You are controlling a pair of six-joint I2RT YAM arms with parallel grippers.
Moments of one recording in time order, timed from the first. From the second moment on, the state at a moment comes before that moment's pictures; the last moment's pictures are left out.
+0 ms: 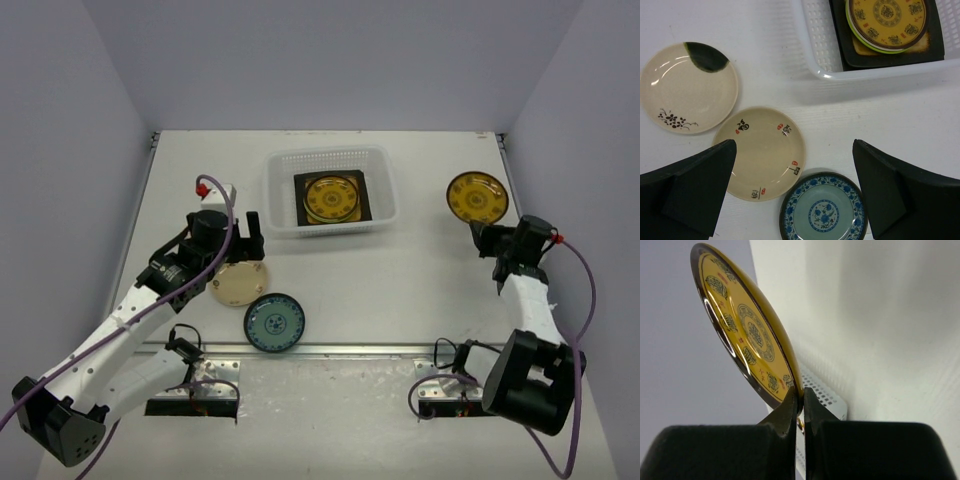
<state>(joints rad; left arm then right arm) -0.49 0.85 0.80 -0.55 -0.31 -0.38 -0.40 1.09 0.49 0.03 -0.22 1.39</state>
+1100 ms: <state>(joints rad) -0.48 0.86 0.80 -0.54 -0.35 -0.39 0.30 2.02 1.52 -0.45 -0.24 0.83</state>
